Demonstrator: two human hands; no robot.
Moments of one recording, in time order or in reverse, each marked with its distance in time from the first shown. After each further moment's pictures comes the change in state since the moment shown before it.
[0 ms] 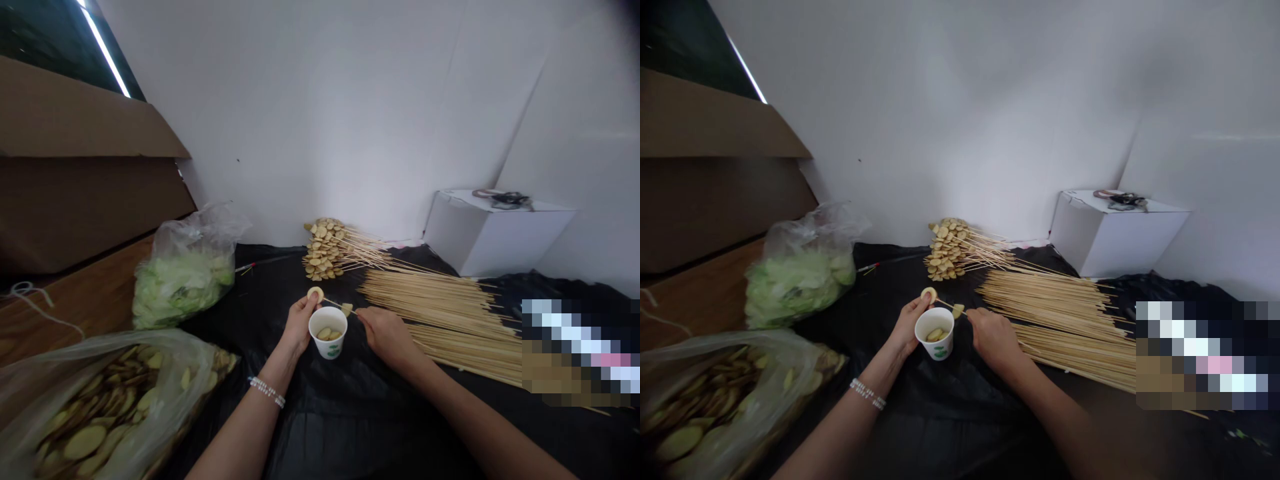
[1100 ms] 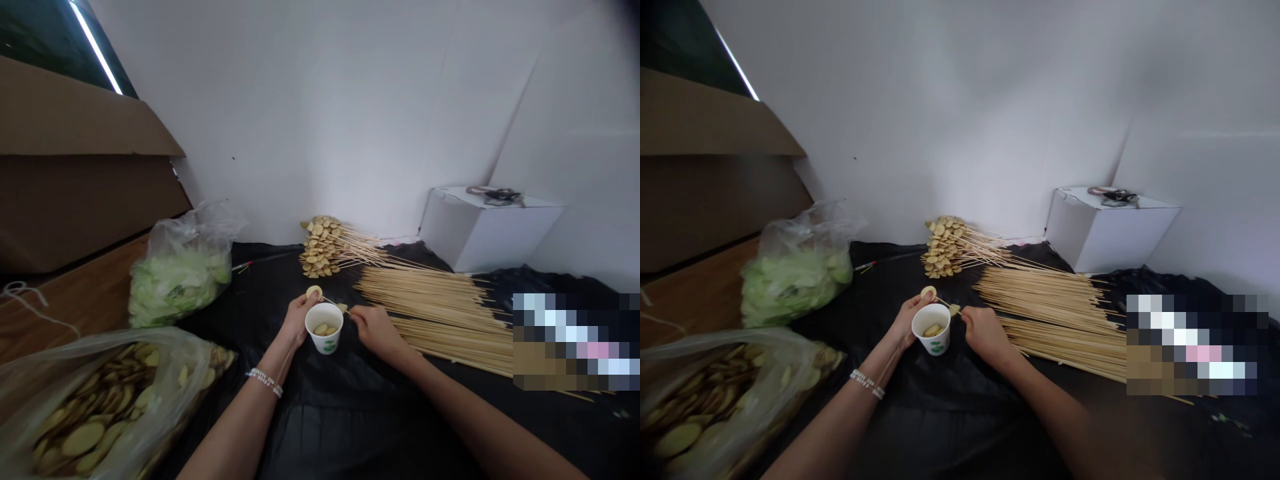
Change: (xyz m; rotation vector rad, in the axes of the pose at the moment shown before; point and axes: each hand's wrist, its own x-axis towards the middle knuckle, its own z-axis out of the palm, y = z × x) left_hand 0.003 0.000 0.002 0.026 -0.028 -0.040; right_hand 0.008 0.005 0.018 0.189 0.030 0.036
